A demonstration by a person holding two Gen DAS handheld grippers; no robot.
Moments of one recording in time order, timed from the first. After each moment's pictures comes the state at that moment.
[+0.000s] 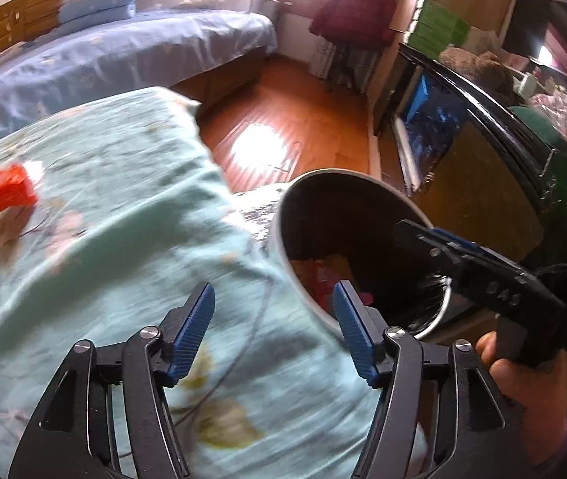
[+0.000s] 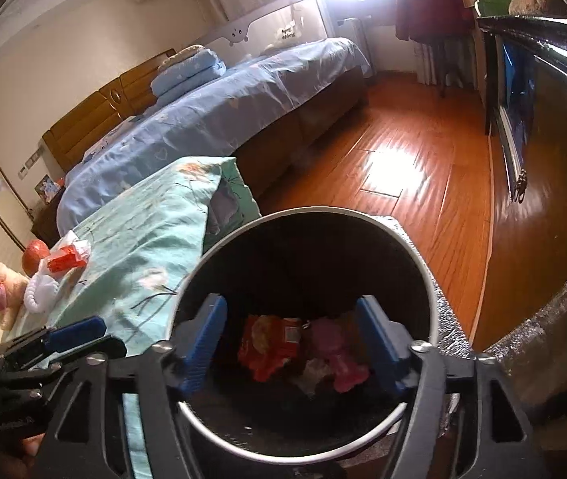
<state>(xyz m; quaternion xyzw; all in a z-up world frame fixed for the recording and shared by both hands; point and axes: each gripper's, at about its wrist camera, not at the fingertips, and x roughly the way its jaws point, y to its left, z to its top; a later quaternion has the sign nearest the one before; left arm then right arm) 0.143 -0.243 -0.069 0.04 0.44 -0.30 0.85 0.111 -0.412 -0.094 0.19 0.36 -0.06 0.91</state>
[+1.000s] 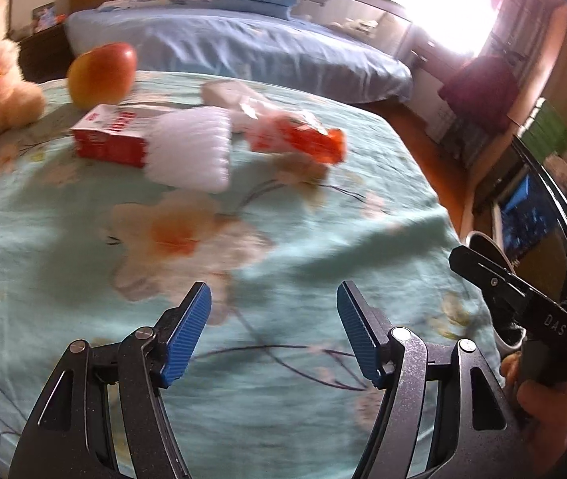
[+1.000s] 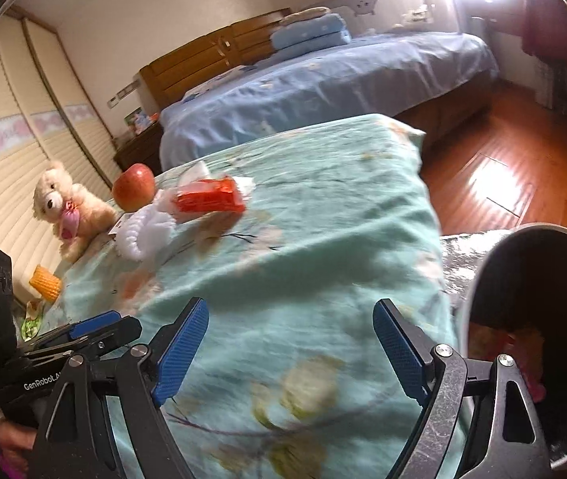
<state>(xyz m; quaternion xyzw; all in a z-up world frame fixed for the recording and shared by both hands) 0.151 -0.032 -0.076 -0.09 0.44 -0.10 0.89 0.171 -0.242 -0.083 0.13 0.39 0.13 0.90</state>
